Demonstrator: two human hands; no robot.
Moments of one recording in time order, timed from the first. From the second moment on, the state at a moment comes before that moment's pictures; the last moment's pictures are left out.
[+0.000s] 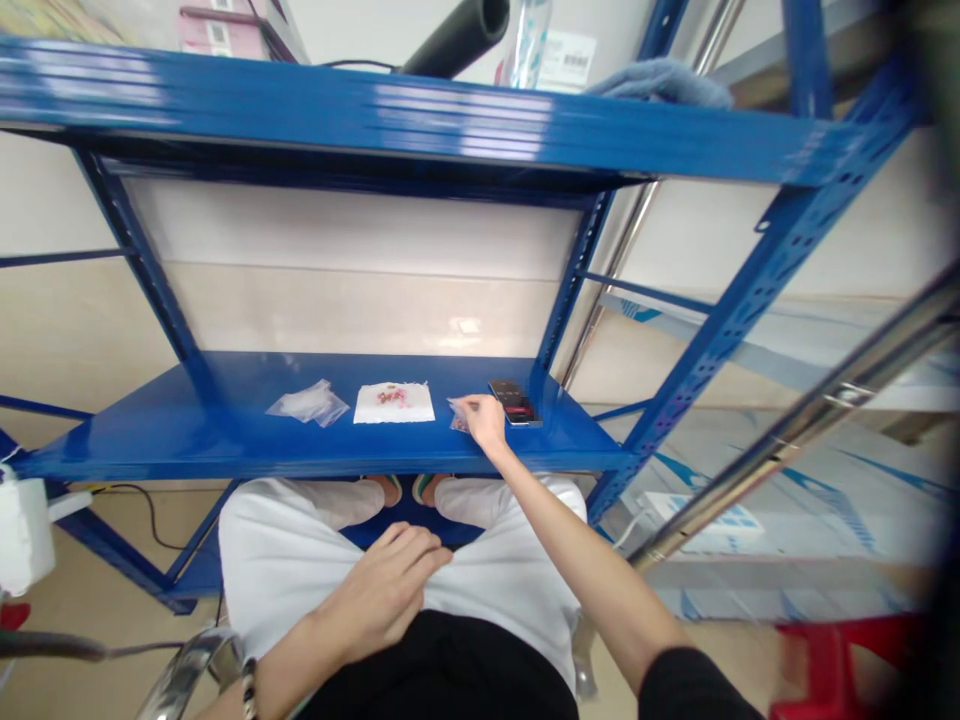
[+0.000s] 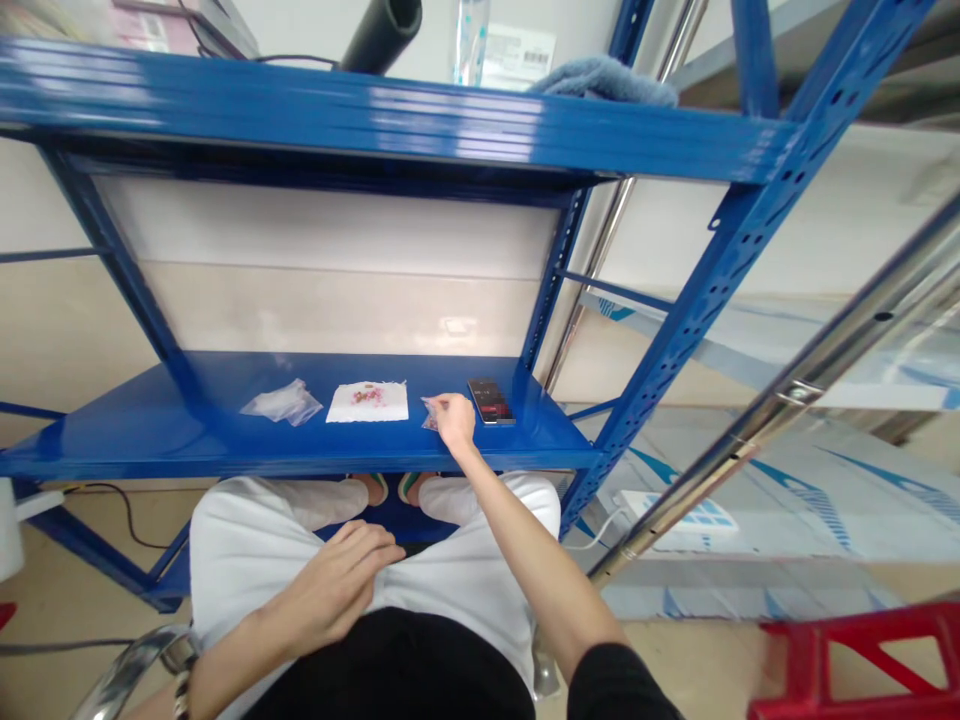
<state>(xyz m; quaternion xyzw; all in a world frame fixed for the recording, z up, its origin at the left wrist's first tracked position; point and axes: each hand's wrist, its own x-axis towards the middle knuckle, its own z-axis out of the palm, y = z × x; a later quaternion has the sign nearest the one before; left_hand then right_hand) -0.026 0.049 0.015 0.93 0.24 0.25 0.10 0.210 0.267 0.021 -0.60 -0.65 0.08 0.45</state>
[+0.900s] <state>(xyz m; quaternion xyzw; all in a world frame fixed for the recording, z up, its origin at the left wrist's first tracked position) -0.026 0.098 -0.018 0.59 0.33 0.33 0.65 0.145 0.092 -0.028 -0.51 -0.50 0.50 0.49</state>
